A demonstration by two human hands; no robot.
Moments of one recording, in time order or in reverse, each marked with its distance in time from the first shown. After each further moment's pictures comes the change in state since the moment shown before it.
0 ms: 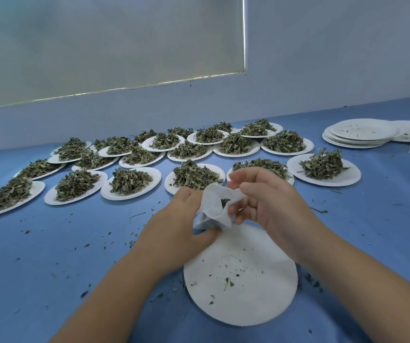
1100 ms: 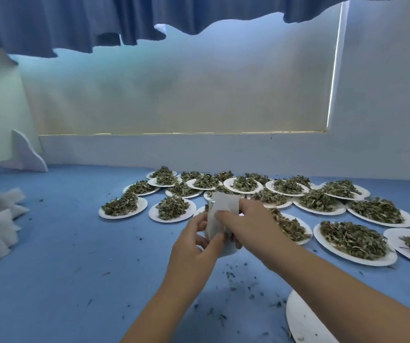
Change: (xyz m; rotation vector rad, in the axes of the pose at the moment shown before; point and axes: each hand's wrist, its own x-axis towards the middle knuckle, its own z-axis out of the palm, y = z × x) left_hand -0.067 -0.076 -0.070 -0.572 0.548 -0.345; right_hand 0.061 0.002 0.182 -0.613 -0.135 -0.030
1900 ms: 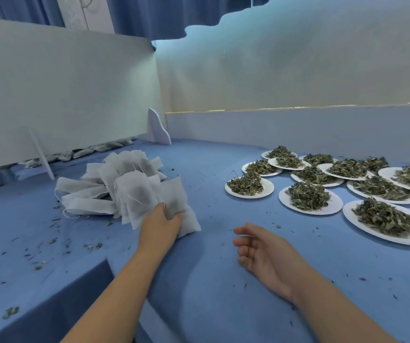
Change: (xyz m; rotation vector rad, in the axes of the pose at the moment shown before) left_hand 0.014 -0.137 -0.304 0.624 0.564 -0.391; right_hand 0.025 0.003 0.244 0.962 -0.620 0.503
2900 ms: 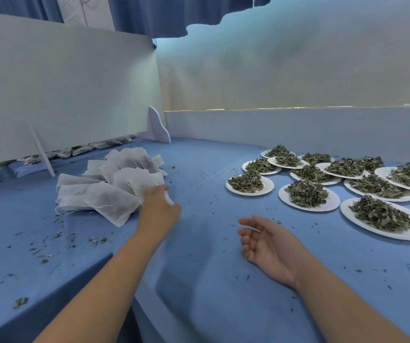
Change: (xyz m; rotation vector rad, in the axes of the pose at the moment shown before) left_hand 0.011 0.017 -0.023 0.068 -0.012 0.084; right_hand 0.002 -0.003 -0.002 0.140 -0.056 0.054
